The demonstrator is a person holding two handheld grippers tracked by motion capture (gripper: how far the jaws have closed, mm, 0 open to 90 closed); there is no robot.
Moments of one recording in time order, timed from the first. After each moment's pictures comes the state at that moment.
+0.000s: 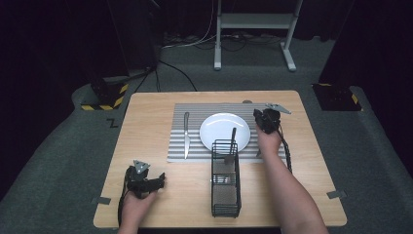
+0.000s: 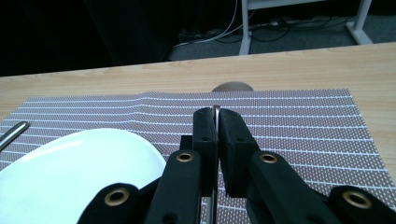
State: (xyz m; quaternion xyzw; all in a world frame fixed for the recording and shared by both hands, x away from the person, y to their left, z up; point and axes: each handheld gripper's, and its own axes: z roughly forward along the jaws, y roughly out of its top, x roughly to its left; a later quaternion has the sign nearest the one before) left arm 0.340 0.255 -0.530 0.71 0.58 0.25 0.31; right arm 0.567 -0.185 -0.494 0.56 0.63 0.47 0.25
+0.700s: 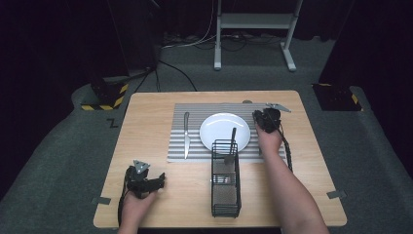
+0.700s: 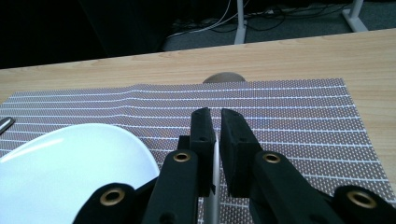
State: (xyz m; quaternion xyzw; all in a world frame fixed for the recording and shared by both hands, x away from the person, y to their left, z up) left arm 0.340 0.255 -0.530 0.71 0.58 0.25 0.31; right arm 0.573 -0.188 -0.497 0.57 0.64 0.45 0.24
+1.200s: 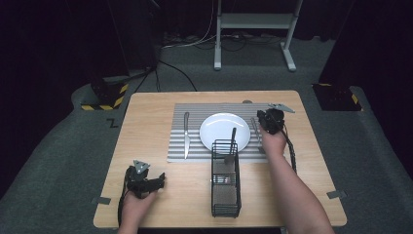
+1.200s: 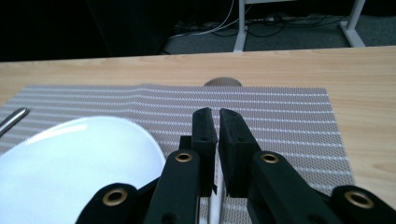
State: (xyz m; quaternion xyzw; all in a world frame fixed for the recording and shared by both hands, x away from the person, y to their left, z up) left arm 0.340 0.255 -0.530 0.71 0.58 0.25 0.31; right arm 0.554 -0.194 -0.480 0.55 0.65 0.45 0.26
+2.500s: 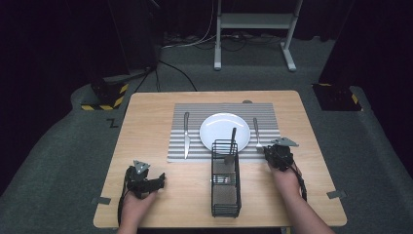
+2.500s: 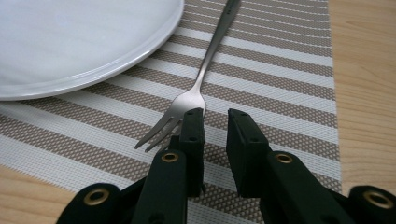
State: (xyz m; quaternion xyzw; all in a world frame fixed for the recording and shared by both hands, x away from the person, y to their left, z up) left arm 0.340 0.254 -0.530 0.72 0.58 0.25 0.31; right arm 0.443 -0.212 -0.516 0.52 0.74 0.35 0.26
